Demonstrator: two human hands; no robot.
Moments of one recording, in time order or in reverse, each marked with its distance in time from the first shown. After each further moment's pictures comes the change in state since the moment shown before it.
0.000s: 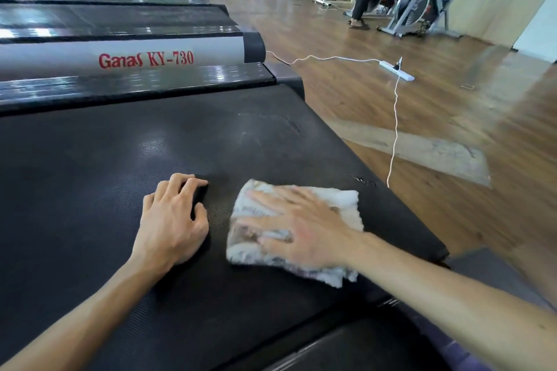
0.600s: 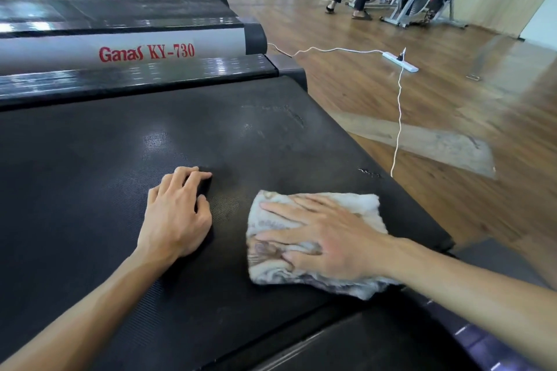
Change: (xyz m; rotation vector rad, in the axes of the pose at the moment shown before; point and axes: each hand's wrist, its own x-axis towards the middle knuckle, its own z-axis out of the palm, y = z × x) left_hand 0.000 -0.001 -0.002 -0.009 -0.023 -0.022; right_hand -0.036 0.007 0.000 0.003 -0.015 -0.123
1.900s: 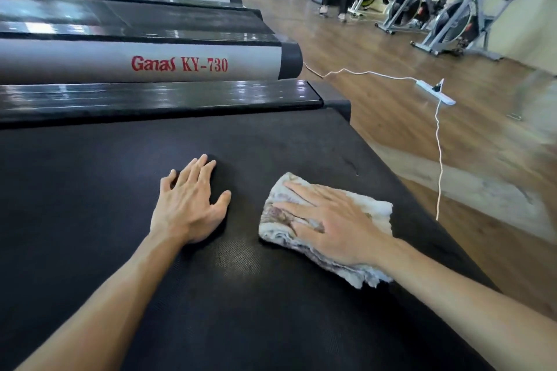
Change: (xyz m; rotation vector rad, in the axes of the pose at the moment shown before) left_hand 0.133 -0.080 0.006 0.105 -0.115 -0.064; right_hand 0.160 0.059 -0.012 0.042 0.069 0.154
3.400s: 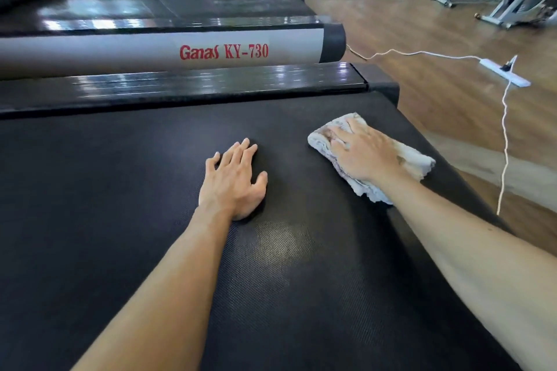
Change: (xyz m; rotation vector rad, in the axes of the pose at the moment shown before) left_hand -0.003 0.006 -0.005 0.035 -0.036 -0.032; right_hand 0.107 0.045 -0.010 -0.092 0.172 0.335
